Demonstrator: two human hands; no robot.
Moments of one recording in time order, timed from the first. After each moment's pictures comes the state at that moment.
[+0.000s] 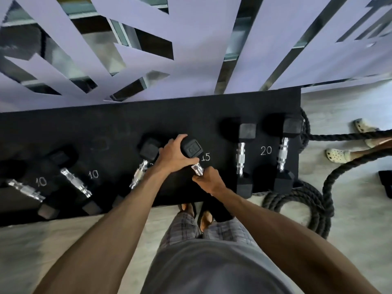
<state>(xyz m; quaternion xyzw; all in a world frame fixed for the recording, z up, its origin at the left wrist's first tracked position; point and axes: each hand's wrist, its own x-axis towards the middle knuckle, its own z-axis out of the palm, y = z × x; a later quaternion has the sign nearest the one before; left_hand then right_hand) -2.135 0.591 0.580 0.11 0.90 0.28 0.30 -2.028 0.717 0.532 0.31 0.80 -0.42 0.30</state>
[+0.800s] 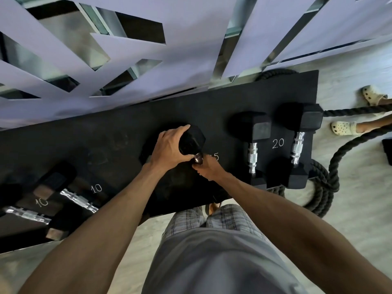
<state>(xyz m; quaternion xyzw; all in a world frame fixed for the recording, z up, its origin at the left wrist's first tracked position) -2.211 0.575 0.536 0.28 0.90 0.24 0.25 -2.104 0.714 0.468 0.29 0.78 -0.44 0.35</state>
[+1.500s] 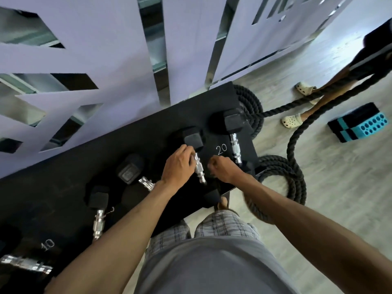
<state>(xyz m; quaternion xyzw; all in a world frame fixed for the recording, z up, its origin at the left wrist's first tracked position) -2.113 0.751 0.573 0.40 0.85 0.29 0.18 -2.006 0.900 0.566 0.31 0.85 -0.34 0.24</state>
